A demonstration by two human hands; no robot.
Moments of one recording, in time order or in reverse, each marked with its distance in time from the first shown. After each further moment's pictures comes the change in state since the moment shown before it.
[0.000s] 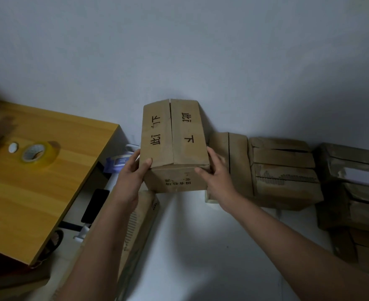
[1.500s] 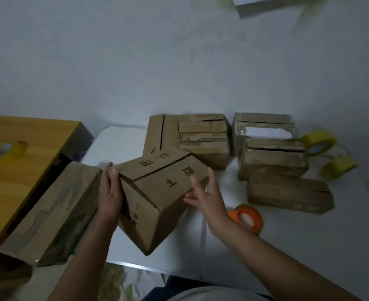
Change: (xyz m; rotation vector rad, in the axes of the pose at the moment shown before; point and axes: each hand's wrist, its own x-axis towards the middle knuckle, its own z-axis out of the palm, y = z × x) left_hand -0.215 -0.087 0.120 0.424 0.165 0.167; right_hand -0.231 0.074 -0.173 0.416 0.114 0.101
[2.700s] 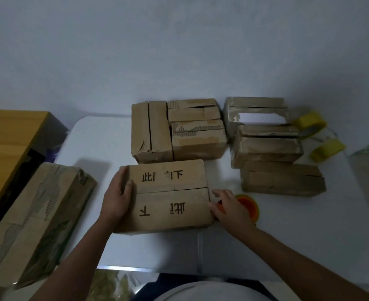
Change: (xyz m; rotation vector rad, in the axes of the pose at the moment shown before) left_hand 0.059 -0.071 0.031 0.428 -0.291 0.172; right_hand 0.014 0.060 -0.079 -1.019 -0.022 -0.054
